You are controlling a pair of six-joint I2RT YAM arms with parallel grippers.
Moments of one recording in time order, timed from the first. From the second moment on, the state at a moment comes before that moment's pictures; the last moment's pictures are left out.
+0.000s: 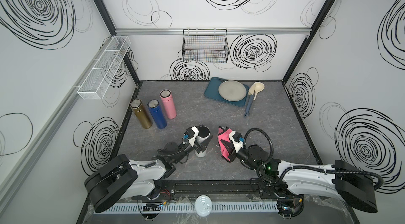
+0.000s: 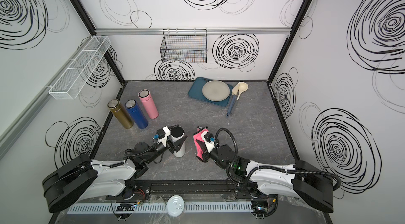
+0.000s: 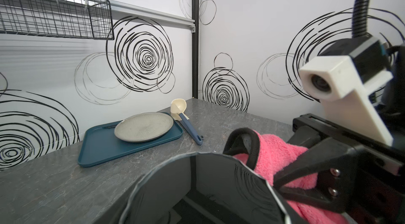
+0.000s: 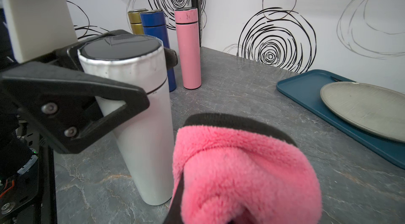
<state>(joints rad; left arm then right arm) -0.76 1.19 0.12 1.21 0.10 -0.02 1.14 1.03 0.21 0.68 0.28 0.08</state>
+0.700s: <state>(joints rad) -0.69 1.12 0.12 1.08 0.12 -0.06 1.14 1.03 0.21 0.68 0.25 0.08</state>
